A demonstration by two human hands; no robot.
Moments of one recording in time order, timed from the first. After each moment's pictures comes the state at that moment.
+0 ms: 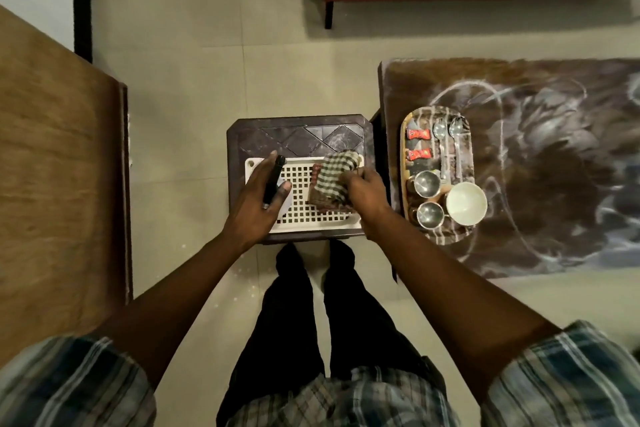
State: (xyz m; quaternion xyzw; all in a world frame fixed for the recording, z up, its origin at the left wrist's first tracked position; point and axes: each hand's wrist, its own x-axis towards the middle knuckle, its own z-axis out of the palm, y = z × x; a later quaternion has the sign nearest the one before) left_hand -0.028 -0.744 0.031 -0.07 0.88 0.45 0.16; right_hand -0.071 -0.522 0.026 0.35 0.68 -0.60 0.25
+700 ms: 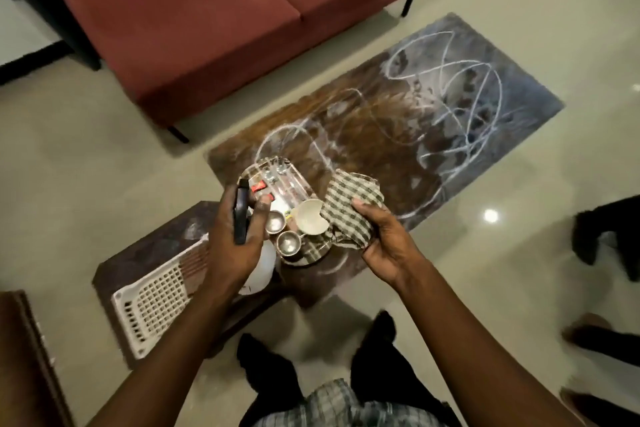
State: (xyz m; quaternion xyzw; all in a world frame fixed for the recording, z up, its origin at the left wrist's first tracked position) left_hand -0.026 -0.434 0.191 0.10 0.83 0.55 0.07; right_hand 0.073 -0.206 0.176 0.36 0.27 -0.89 -0.01
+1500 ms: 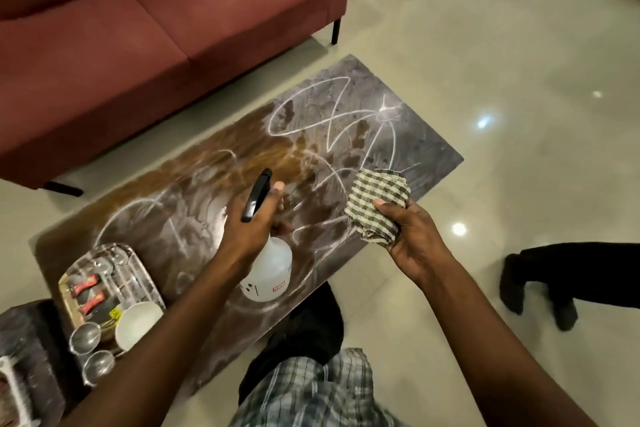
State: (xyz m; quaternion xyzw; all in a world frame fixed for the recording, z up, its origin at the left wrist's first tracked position) left_hand -0.067 0.056 0.188 0.01 0.76 0.59 0.28; right_hand 0.073 0.290 0.180 0.38 0.39 -0.84 -0.07
